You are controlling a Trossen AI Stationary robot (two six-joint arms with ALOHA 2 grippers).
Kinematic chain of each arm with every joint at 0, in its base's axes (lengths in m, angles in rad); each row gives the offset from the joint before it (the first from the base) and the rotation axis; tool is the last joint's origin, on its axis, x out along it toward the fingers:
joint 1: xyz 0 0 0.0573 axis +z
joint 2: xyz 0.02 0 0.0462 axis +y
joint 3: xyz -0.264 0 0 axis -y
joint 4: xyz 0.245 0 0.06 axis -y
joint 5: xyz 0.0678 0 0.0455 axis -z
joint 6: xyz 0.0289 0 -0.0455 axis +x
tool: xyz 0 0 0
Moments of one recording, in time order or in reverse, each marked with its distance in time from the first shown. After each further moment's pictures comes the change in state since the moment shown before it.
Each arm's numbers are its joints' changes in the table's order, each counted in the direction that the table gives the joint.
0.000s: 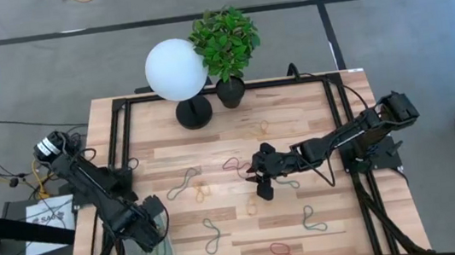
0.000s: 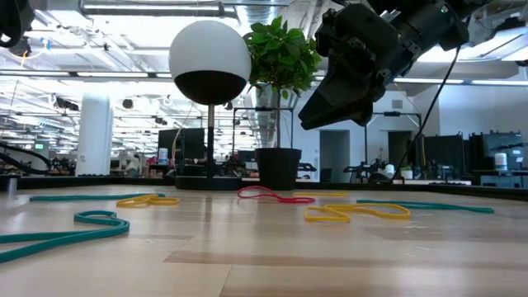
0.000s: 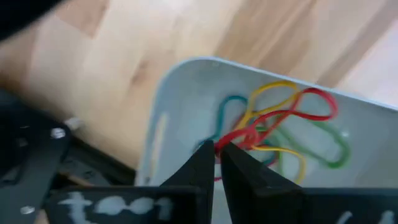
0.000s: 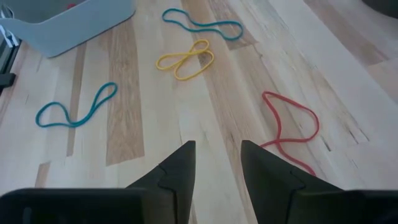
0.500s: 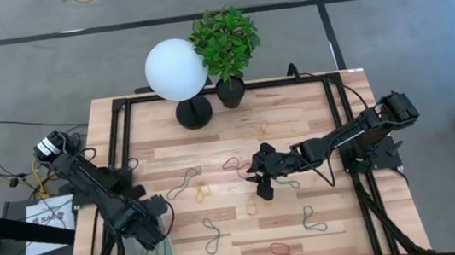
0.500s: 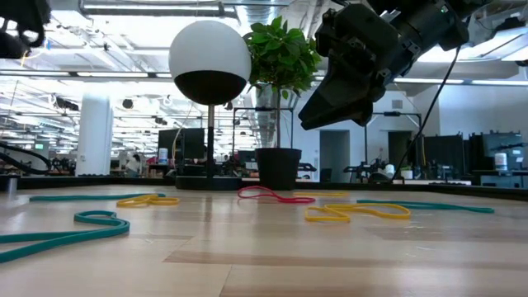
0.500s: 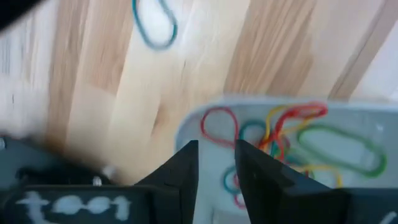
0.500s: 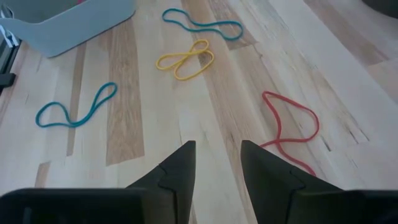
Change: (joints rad) left arm 0.018 0.000 0.000 -0.009 -0.119 0.240; right arm 0.000 0.000 0.000 0.000 0.000 0.000
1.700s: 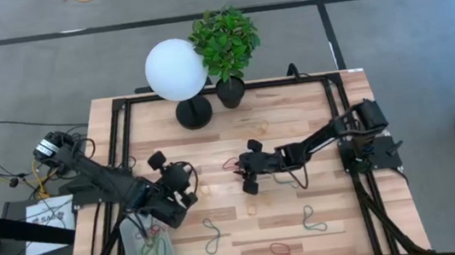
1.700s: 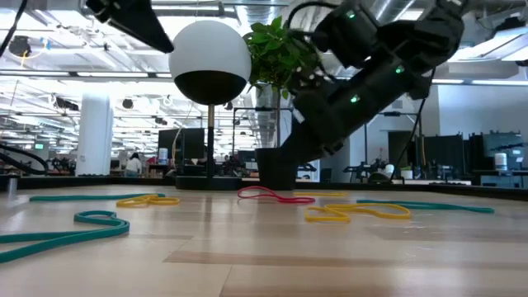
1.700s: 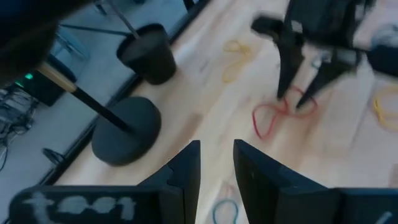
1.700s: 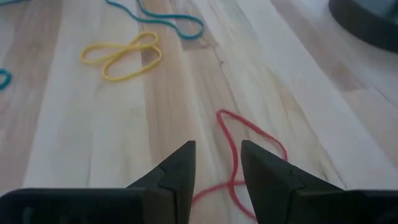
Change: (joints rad) left arm 0.256 0.000 0.127 0.212 -0.876 0.318; right arm -0.094 0.277 0.028 0.273 0.076 -0.219
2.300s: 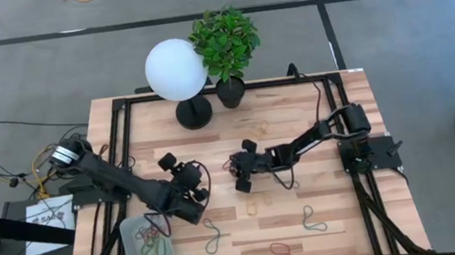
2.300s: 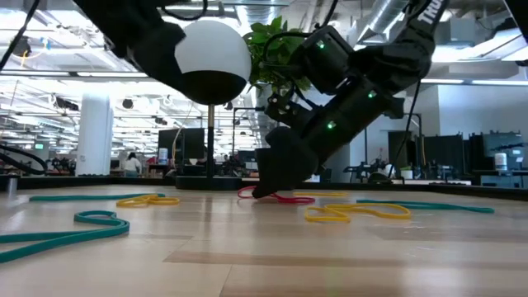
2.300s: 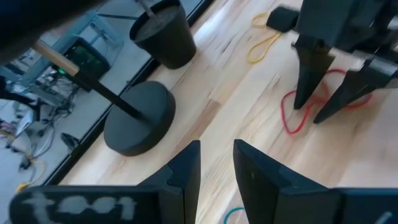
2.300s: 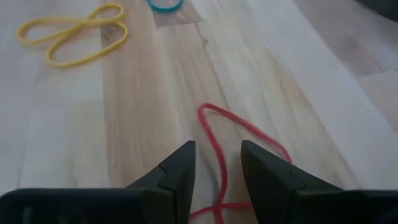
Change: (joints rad) left arm 0.079 0.196 -0.002 0.029 -0.032 -0.066; right arm -0.040 0.148 0.100 -0.020 0.003 0.001
